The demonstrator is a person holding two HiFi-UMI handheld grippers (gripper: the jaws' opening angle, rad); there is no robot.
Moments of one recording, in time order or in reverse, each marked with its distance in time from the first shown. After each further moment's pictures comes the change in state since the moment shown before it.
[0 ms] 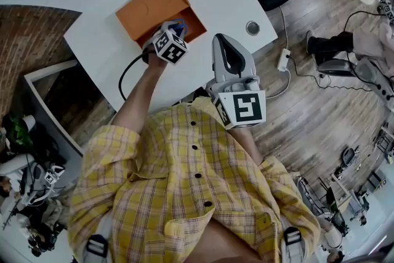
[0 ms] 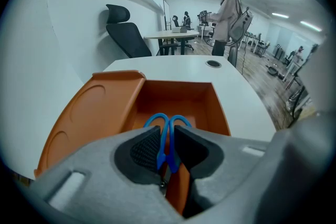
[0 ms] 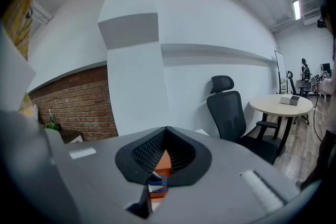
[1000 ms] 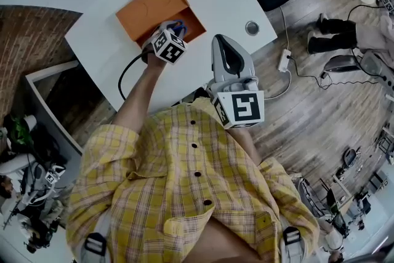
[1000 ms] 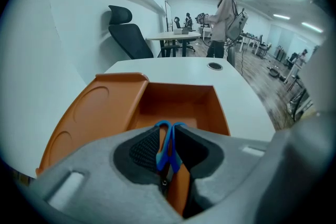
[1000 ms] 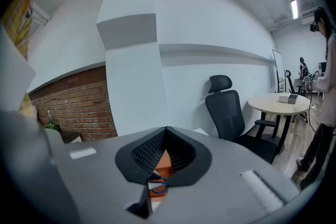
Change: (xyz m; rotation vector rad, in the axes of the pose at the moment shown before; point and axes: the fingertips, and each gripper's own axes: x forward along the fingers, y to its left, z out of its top) left arm -0.004 0.005 0.002 -0.015 -0.015 0.009; right arm -0.003 -0.002 -0.005 0.018 0.000 -0.016
